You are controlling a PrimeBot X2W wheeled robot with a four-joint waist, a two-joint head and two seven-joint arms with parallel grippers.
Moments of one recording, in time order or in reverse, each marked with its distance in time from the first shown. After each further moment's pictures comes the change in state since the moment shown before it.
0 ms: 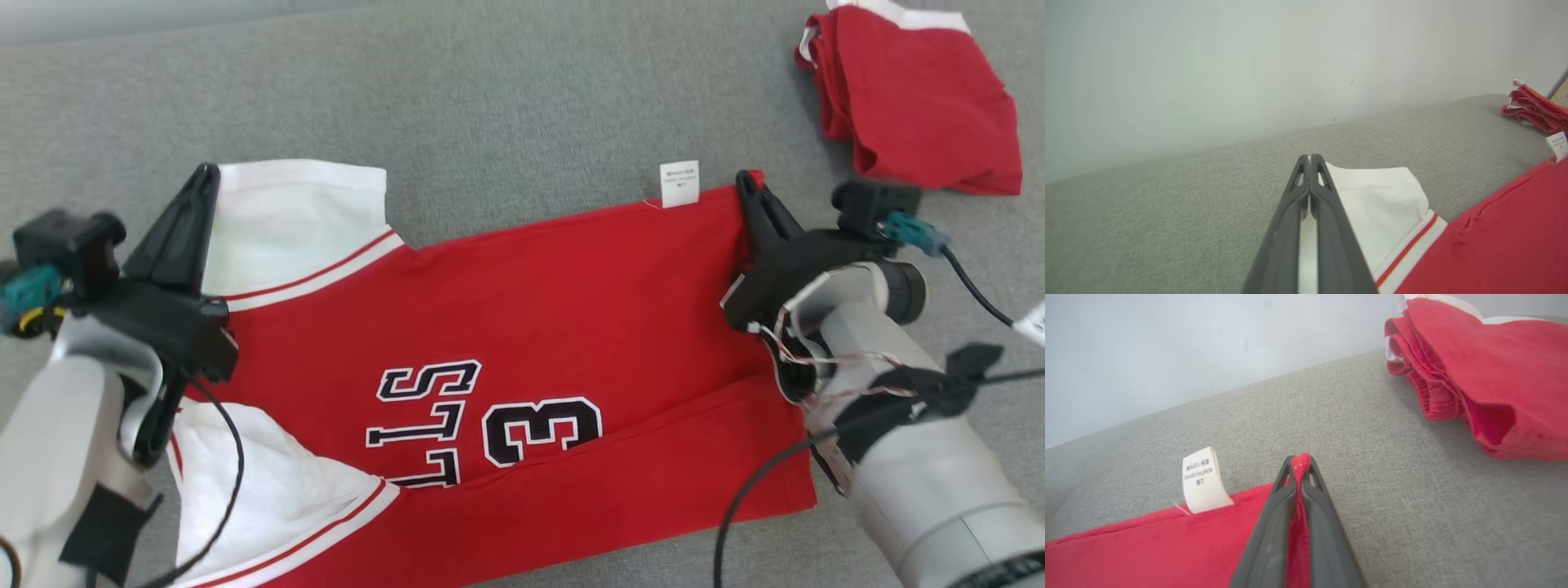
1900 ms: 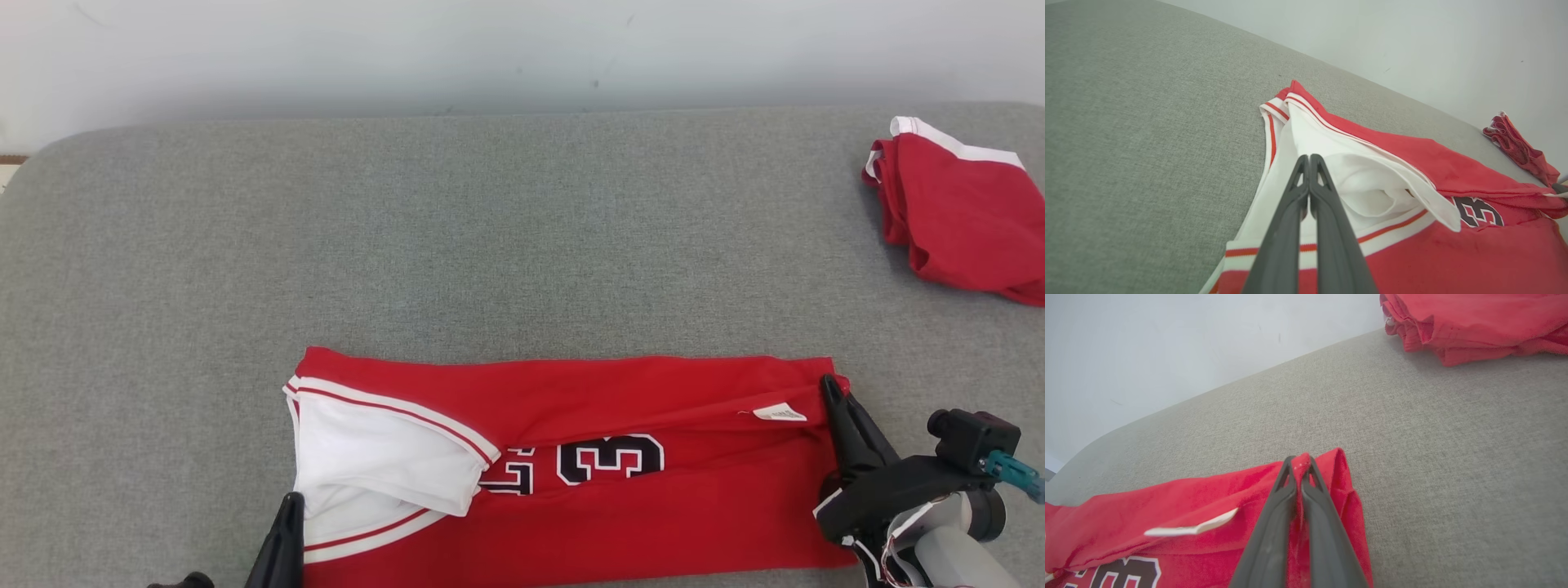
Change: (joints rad) left arm 0.737 -0.230 0.127 -0.289 -0.092 0.083 -0.156; right arm 0.636 -0.205 -0.079 -0.539 0.104 0.000 -0.003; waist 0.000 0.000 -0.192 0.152
